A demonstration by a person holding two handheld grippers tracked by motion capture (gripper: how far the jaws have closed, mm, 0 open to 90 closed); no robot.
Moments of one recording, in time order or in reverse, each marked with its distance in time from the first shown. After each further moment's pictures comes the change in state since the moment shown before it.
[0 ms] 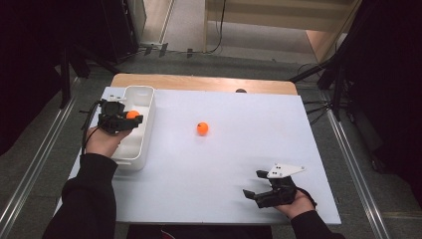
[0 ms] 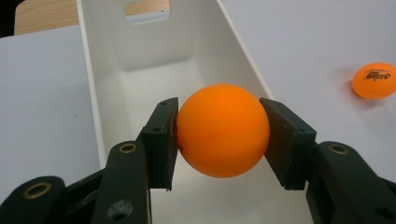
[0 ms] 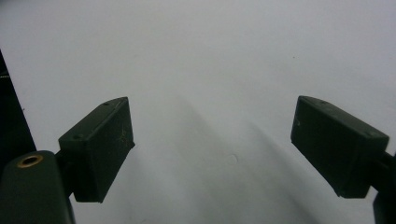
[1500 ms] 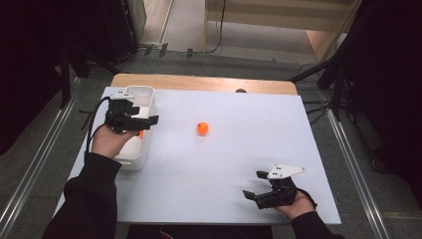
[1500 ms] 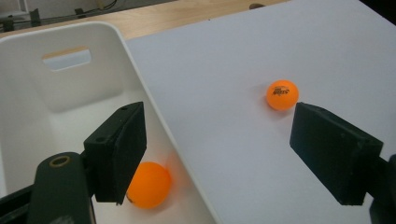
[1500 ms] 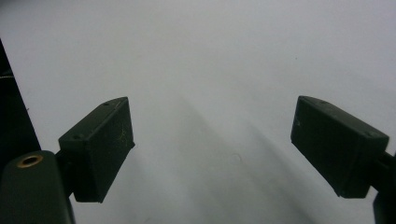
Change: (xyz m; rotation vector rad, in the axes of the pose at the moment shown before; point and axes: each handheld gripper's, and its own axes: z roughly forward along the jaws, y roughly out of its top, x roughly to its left) left arm -0.029 0.016 -0.017 -0.072 -0.205 0.077; right arm 0.002 0.000 -0.002 -0.006 0.002 -0.006
